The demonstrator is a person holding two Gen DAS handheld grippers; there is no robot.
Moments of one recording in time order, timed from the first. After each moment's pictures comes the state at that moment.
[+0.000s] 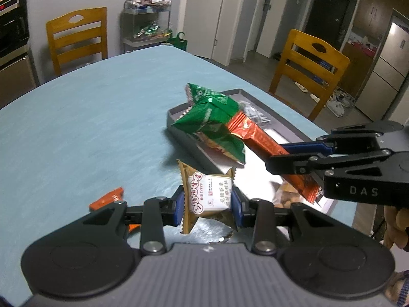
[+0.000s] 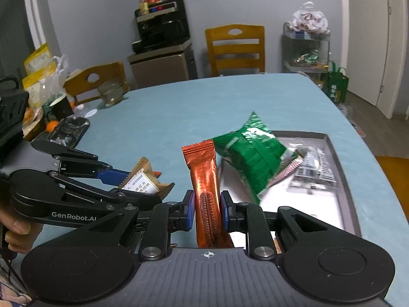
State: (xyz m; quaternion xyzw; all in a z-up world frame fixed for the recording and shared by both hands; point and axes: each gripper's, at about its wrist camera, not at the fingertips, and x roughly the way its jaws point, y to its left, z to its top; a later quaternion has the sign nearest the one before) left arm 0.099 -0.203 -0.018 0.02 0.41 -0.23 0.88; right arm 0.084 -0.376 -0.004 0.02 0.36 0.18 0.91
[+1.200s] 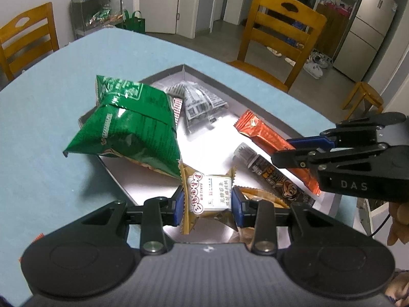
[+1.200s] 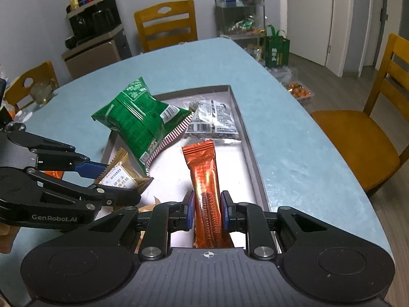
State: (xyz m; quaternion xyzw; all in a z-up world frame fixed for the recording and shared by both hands) left arm 0.167 -0.317 -0.069 0.08 0.45 -0.30 0.84; right arm 0.102 -0.470 -0.054 0.05 0.42 0.06 0.90
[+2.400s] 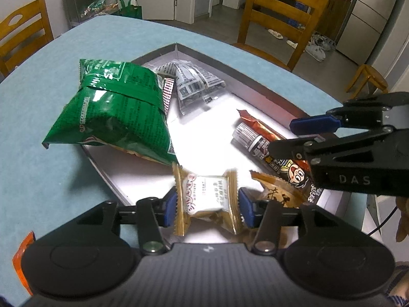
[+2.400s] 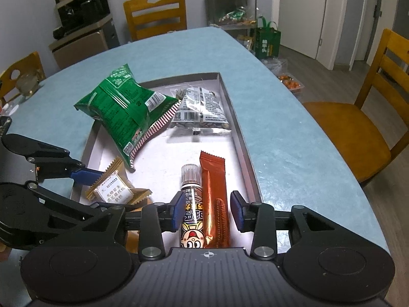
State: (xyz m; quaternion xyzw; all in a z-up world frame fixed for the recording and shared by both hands) left arm 0.175 -0.342 -0.097 0.11 0.47 -0.29 0.82; right arm 0.111 -0.468 -0.065 0.03 0.44 0.03 0.90
